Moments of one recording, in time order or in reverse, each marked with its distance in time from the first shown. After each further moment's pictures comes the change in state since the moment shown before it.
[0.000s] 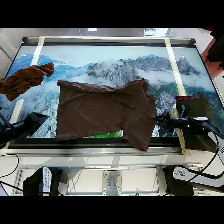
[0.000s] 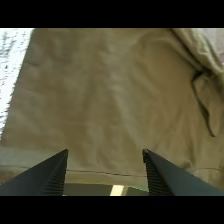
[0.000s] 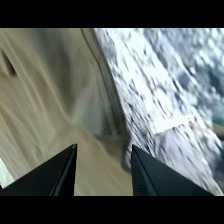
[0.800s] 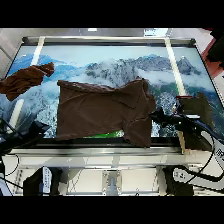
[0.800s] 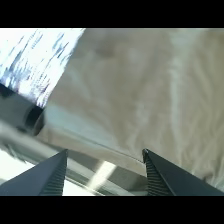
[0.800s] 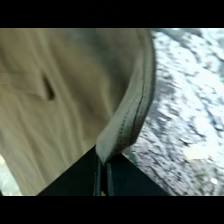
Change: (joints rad) left arm 0.000 0.001 -0.128 0.179 0.024 -0.267; right arm 0.177 0.015 -0.007 0.189 -0.126 -0.050
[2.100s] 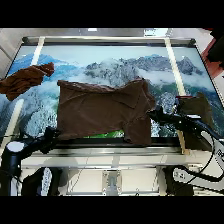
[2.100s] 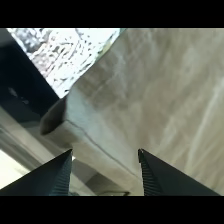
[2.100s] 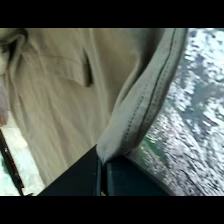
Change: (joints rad) left arm -0.184 -0.005 -0.254 -0.045 0.293 -0.252; right arm 0.002 0.006 0.000 0.099 0.078 -0.084
